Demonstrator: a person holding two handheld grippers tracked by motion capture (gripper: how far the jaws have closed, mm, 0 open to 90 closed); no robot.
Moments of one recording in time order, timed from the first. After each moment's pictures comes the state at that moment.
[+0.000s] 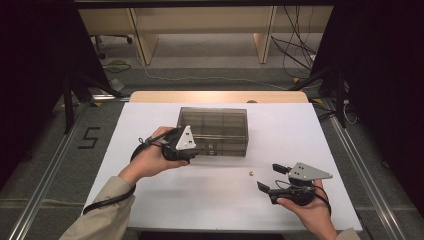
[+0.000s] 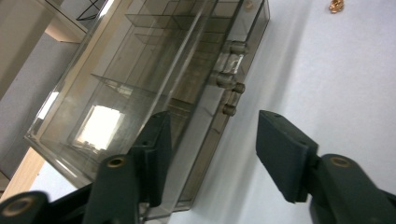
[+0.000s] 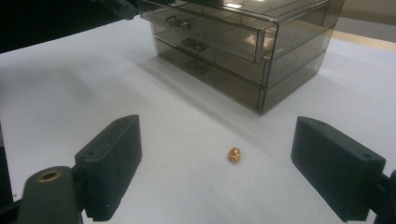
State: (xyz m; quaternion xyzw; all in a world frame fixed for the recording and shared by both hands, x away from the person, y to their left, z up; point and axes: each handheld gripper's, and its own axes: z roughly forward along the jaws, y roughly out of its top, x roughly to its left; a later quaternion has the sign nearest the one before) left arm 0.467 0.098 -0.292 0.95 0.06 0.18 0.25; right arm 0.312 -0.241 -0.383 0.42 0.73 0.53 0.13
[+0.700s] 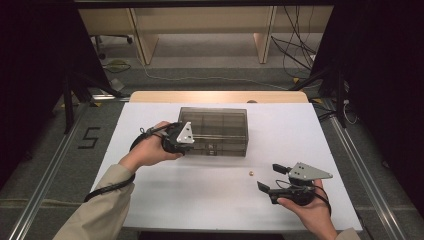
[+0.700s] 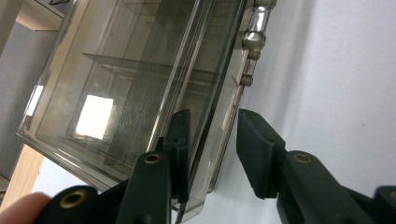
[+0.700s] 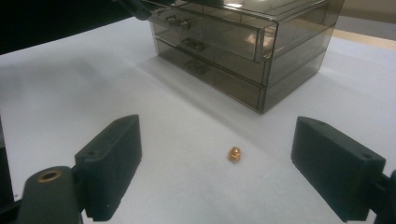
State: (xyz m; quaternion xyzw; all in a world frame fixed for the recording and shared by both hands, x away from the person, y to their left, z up) left arm 0.492 0.101 -0.301 0.97 0.02 0.15 0.19; right arm 0.313 -0.241 -0.384 0.42 0.72 0.53 0.13
